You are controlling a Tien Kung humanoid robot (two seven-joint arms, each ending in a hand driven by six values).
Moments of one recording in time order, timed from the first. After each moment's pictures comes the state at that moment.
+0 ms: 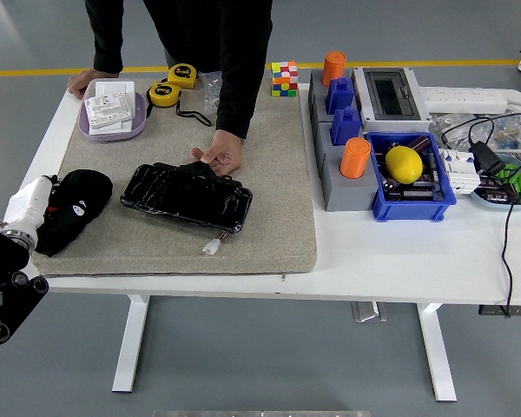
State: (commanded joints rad) left arm -0.38 0.33 -1.06 -0.84 1.77 0.36 0.15; right arm -0.07 -0.28 1.13 0.29 -0.46 0.08 -0.15
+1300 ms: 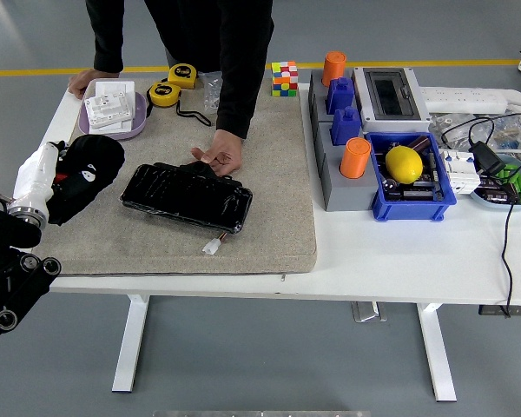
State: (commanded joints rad) left arm -0.39 0.31 -1.08 -1.01 1.72 0.43 0.16; right arm -0.07 -0.28 1.13 0.28 -0.46 0.09 -0.15
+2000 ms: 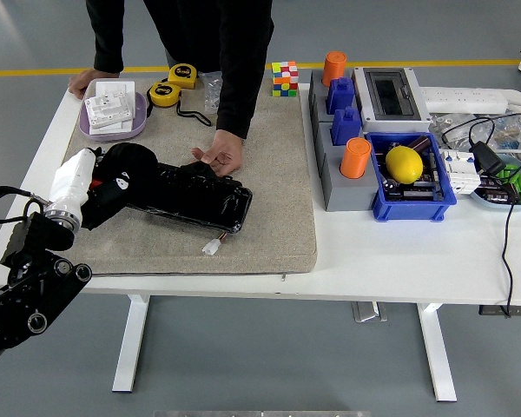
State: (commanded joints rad) left arm -0.44 0.25 -0.97 -0.98 1.77 0.44 0.17; right arm -0.06 -0.28 1.13 0.28 -0.46 0.09 -0.14
